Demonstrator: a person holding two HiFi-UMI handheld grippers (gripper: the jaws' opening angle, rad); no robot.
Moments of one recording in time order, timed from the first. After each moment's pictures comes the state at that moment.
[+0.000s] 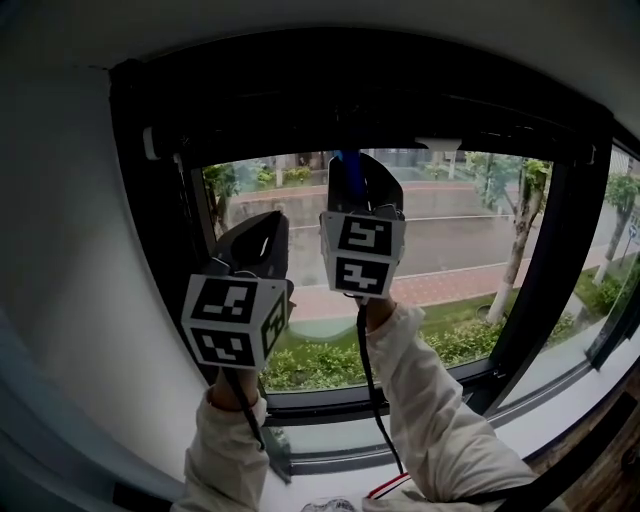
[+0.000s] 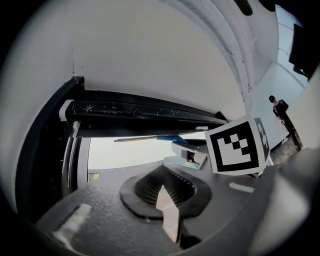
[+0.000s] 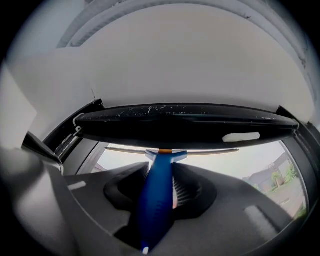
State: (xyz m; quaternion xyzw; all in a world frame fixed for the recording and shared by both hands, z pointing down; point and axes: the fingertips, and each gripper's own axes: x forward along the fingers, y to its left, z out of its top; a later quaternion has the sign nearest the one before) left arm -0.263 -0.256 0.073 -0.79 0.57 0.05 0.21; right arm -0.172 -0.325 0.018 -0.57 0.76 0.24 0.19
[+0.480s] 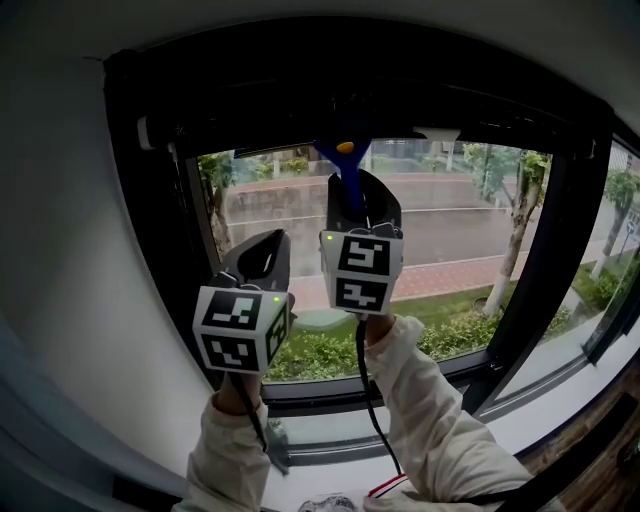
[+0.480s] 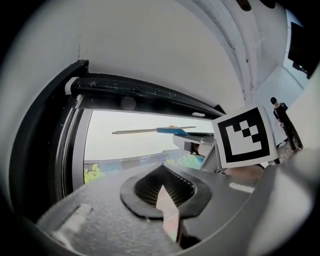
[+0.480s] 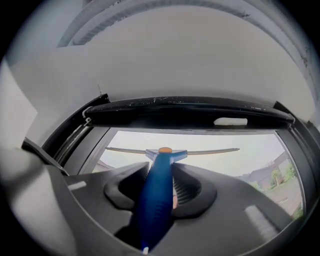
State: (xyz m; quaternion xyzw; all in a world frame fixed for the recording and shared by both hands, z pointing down) left arm -0.262 -0.270 0.125 -0.80 0.57 0.02 0.17; right arm -0.170 -0.324 0.061 -0.57 0.77 0.22 0.17
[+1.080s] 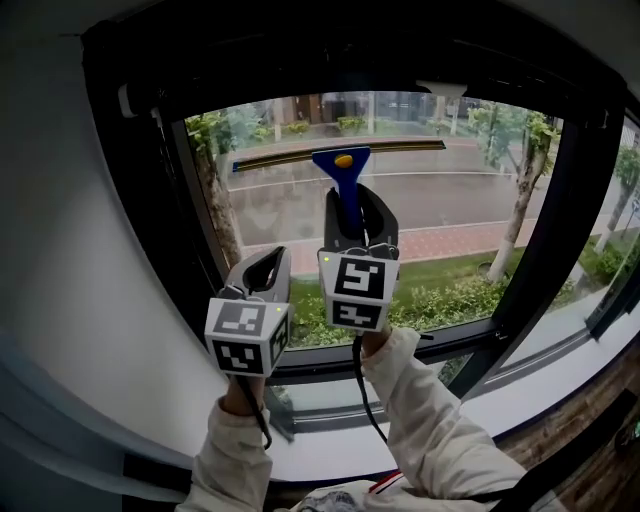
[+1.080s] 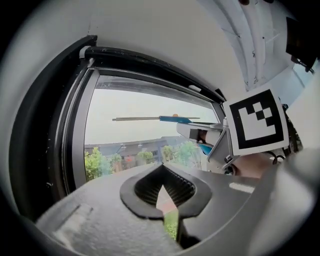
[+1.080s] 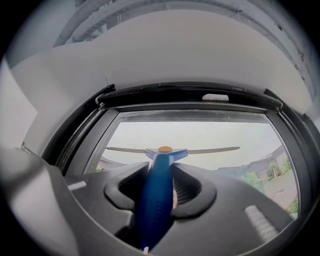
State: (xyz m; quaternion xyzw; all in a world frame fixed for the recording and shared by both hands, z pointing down) left arm -0.268 -0.276 0.222 -0.81 0.58 -0.03 0.09; right arm -0.171 -0.318 0.147 -0.58 0.78 0.18 0.14
